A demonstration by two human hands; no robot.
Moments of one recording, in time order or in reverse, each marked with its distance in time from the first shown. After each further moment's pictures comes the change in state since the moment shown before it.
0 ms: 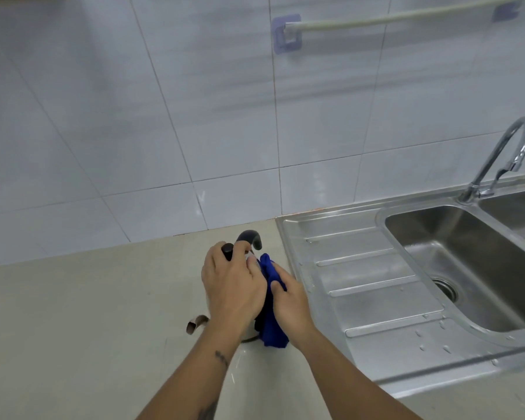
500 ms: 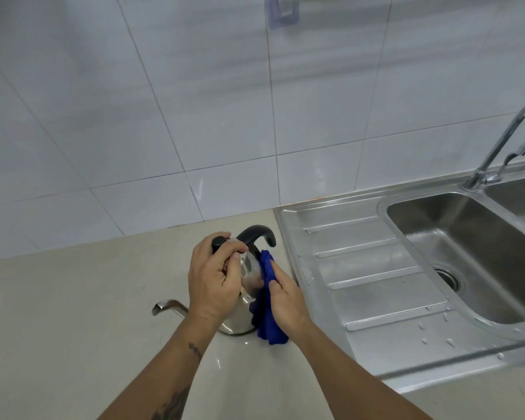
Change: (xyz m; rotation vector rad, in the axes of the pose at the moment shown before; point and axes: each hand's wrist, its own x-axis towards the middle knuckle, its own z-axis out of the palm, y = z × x) left_hand 0.013 -0.036 0.005 -0.282 0.113 0.200; right_hand 0.025 0.038 0.002 -0.076 -0.100 0.074
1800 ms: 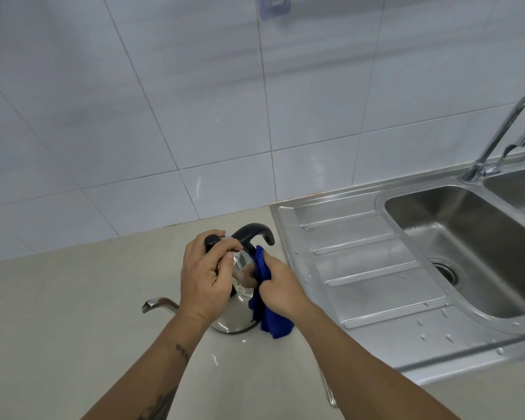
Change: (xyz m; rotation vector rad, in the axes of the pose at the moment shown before) left_hand 0.005 -0.012 -0.001 0.000 -0.094 0.054; right_hand 0.008 -0.039 -0.012 -0.229 -0.115 -0.036
